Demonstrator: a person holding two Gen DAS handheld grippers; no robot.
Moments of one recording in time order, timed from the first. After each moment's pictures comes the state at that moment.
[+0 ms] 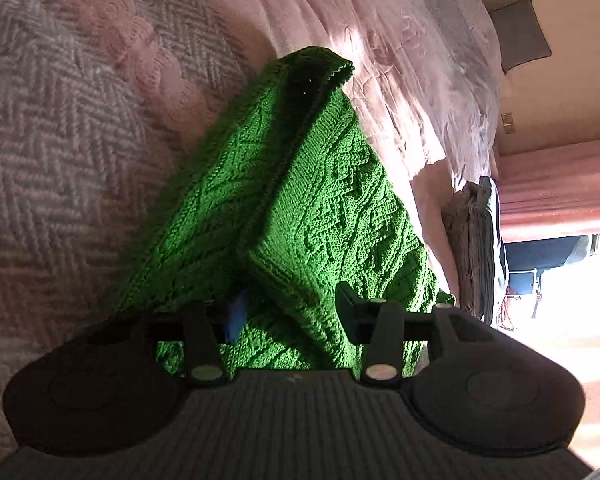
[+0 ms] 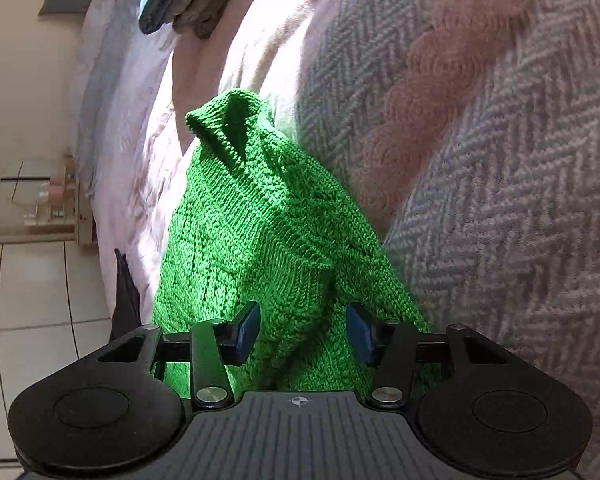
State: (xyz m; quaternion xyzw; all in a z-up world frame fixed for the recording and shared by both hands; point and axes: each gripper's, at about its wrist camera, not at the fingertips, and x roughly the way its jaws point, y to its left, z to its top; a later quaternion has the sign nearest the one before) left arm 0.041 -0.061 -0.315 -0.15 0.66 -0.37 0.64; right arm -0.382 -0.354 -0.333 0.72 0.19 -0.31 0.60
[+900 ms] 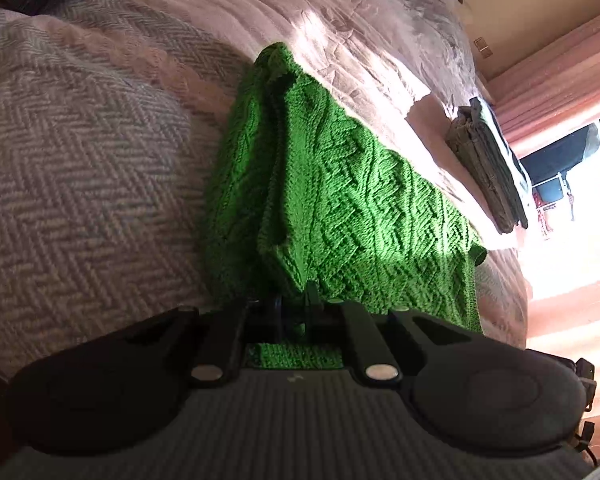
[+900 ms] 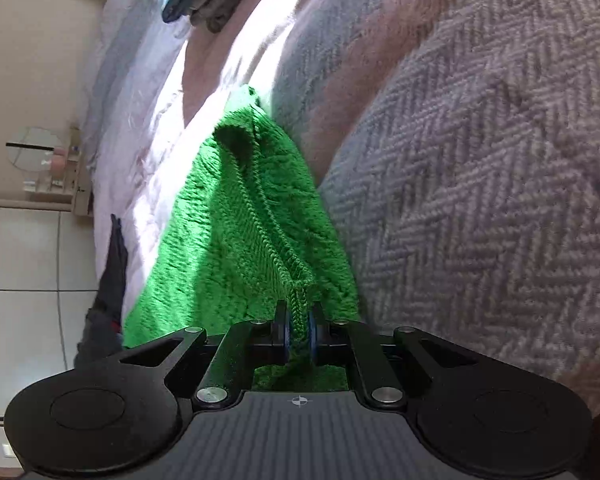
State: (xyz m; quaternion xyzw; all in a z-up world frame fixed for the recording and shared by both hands) left arm 0.004 0.002 -0.291 -0.01 0.60 -0.44 0.67; right arm -0.438 -0.302 -0.301 0.66 0.24 -0.31 0.64
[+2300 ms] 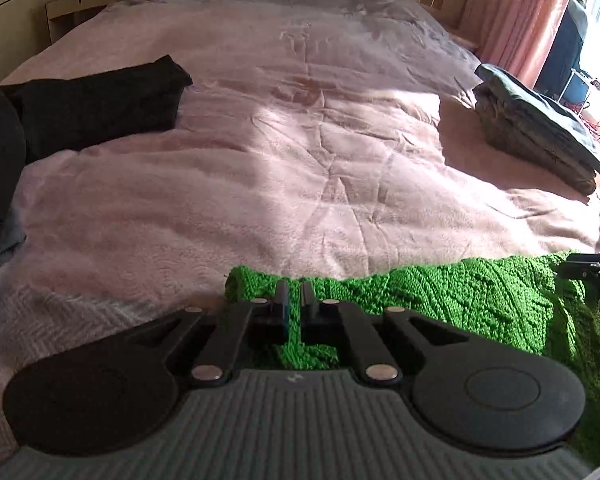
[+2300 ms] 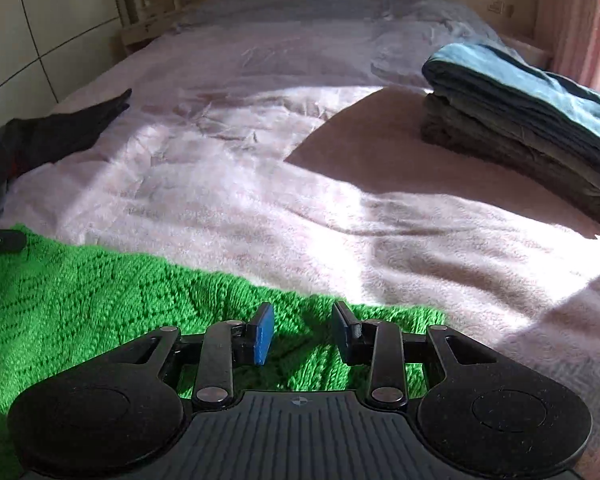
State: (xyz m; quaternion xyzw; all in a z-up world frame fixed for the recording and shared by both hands) left arm 0.085 -0.160 -0.296 0.19 0.39 -0.51 0.74; right arm -0.248 -0.374 -0.298 0.20 0.38 -0.31 0.85
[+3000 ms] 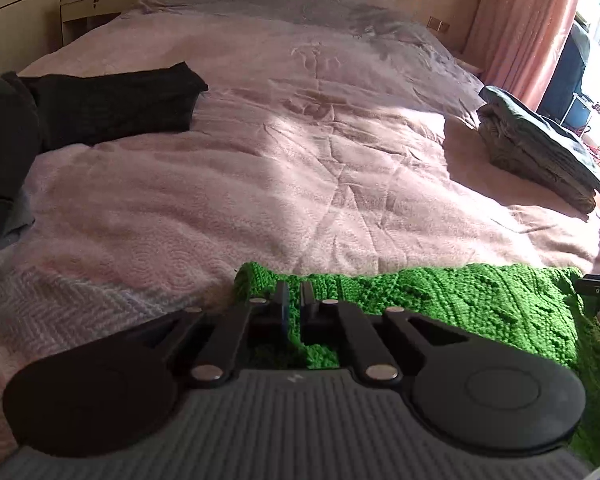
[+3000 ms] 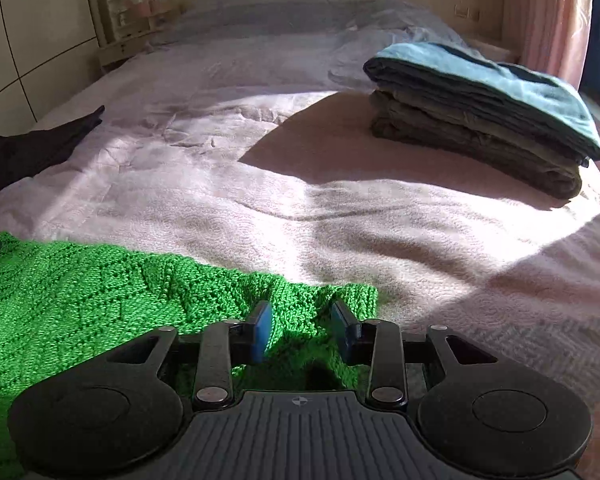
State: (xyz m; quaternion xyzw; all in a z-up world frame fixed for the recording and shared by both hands) left arm 0.071 -0.126 -0.283 0.15 0.37 -0.51 0.76; right arm -0.291 -0.358 -0.291 0.19 0.36 -0.35 0.85
